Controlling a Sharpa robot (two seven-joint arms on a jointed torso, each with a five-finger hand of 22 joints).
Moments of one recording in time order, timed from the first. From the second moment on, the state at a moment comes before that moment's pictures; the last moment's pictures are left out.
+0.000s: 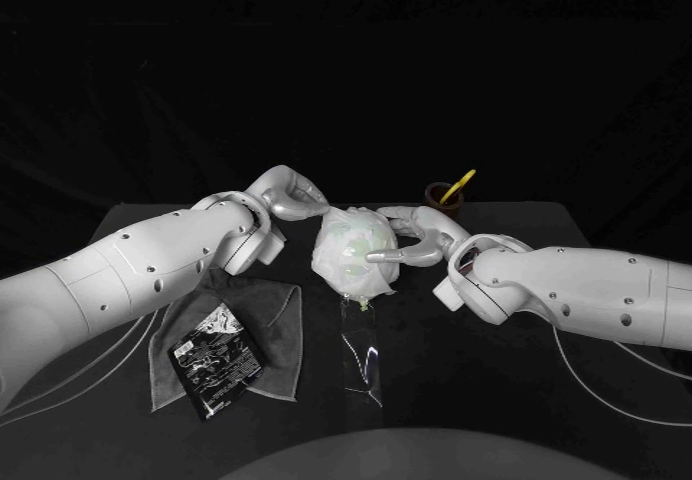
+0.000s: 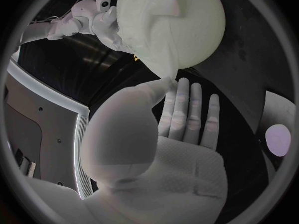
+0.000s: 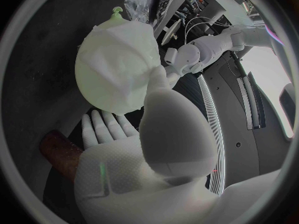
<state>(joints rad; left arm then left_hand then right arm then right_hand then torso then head) 1.23 -0.45 -0.08 1.07 -0.72 -0.28 0.07 1.42 -0.19 0.65 0.06 0.05 1.07 0.14 0.37 0.44 1.24 0.09 0.22 0.09 0.84 0.09 0.57 0.23 0.12 0.65 0.29 0.25 0.11 1.18 -0.87 -0.23 1.58 -0.71 -0.55 0.07 1.41 -0.16 -0.18 0.30 0.05 0.36 0.15 0.05 0.16 0.50 0.27 0.05 0.05 0.36 0.26 0.07 0.06 0.10 0.21 0.29 0.04 0.21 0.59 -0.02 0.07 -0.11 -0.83</state>
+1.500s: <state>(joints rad) 1.23 -0.37 -0.08 0.92 -0.75 -0.26 0.05 1.42 -0.17 0.65 -0.01 0.05 0.95 0.18 0.28 0.51 1.20 0.12 0.20 0.09 0.85 0.10 0.58 0.24 0.11 0.67 0.29 0.27 0.12 1.18 -0.86 -0.23 1.59 -0.74 -0.56 0.04 1.50 -0.08 -0.12 0.28 0.05 0.37 0.15 0.05 0.16 0.51 0.27 0.04 0.05 0.37 0.26 0.06 0.06 0.10 0.21 0.29 0.04 0.20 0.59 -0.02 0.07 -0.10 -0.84</state>
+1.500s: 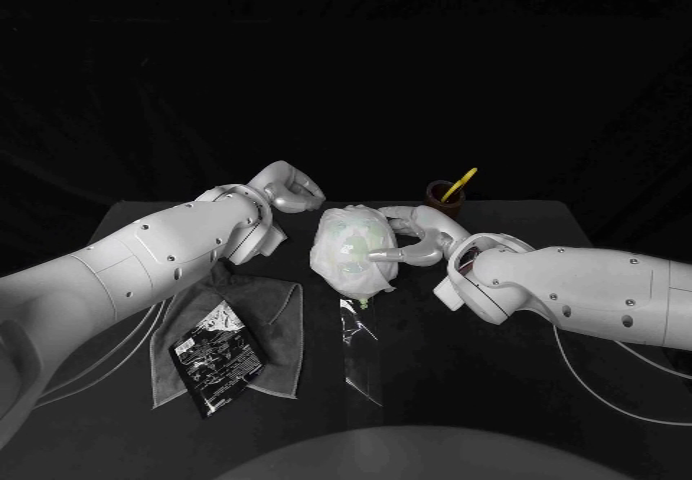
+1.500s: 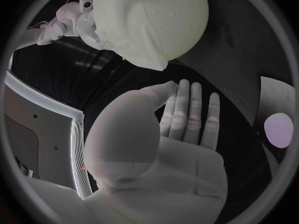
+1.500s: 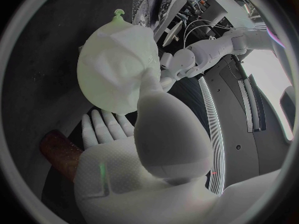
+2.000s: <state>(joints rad) 1.22 -0.46 -0.08 1.00 -0.63 -0.23 0.05 1.17 -0.22 0.51 0.17 0.05 0.88 0.22 0.20 0.45 1.09 0.17 0.13 0.07 0.77 0.15 0.54 0.22 0.11 0.58 0.29 0.22 0.09 1.18 -0.87 -0.23 1.59 -0.74 -0.56 0.04 1.51 -0.08 -0.12 0.28 0.05 0.37 0.15 0.05 0.16 0.51 0.27 0.04 0.05 0.37 0.26 0.06 0.06 0.10 0.21 0.29 0.04 0.20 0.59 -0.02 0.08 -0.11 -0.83</state>
